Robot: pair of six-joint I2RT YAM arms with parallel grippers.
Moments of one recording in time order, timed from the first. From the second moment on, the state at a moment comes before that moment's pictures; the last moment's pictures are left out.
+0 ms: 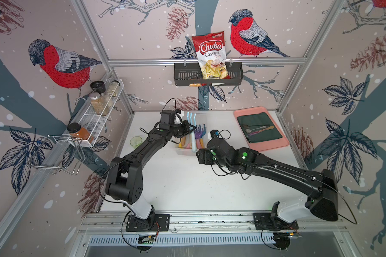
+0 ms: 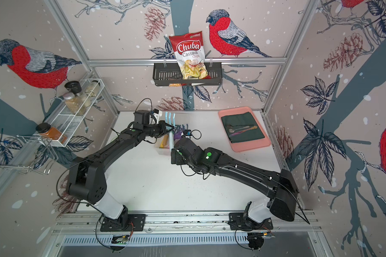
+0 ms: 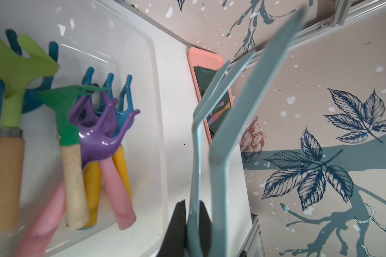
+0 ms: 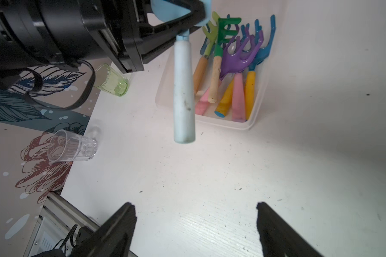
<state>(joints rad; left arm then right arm) -0.27 1.69 1.27 -0.19 0.63 -0.67 1.09 1.41 1.25 -0.59 0.26 0.77</state>
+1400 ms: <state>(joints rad) -0.31 2.04 1.53 -0.23 0.64 -0.62 0.90 1.03 0.92 -0.55 0.23 0.83</state>
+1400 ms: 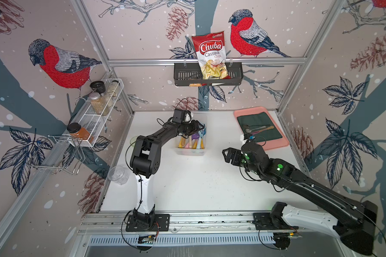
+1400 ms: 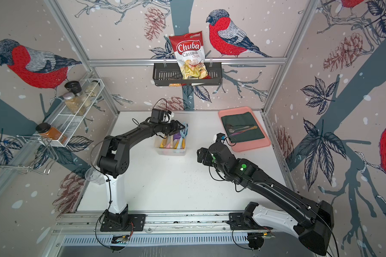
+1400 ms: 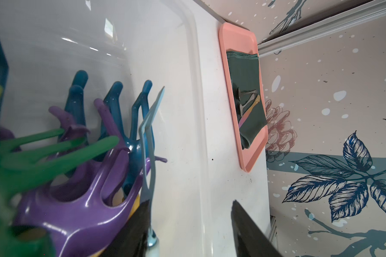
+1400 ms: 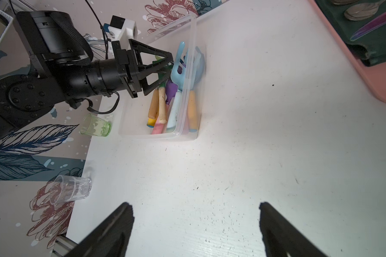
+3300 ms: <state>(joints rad) -0.10 1.53 0.18 1.08 -0.39 -0.04 0.12 1.45 0.16 1.14 0.55 0.12</state>
